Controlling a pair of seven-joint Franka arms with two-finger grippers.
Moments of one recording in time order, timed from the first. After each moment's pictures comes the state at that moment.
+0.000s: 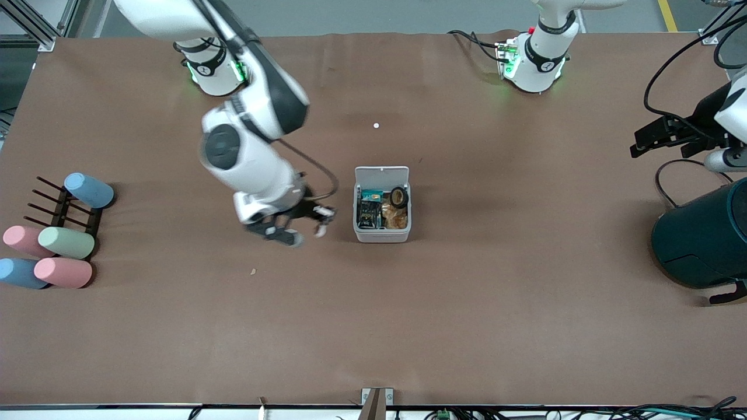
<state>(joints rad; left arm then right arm) -0.05 0.02 0.02 -1.55 -0.06 1.52 0.00 0.51 0.51 0.15 -1.53 0.21 2.20 0.90</state>
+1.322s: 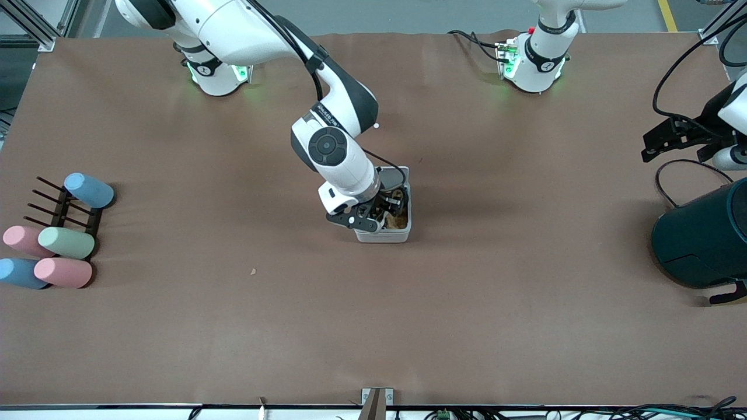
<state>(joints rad) -0.06 0.02 0.02 -1.52 0.02 1.55 -0.03 0.65 0.67 0.12 -1.43 0.18 2.27 0.95</state>
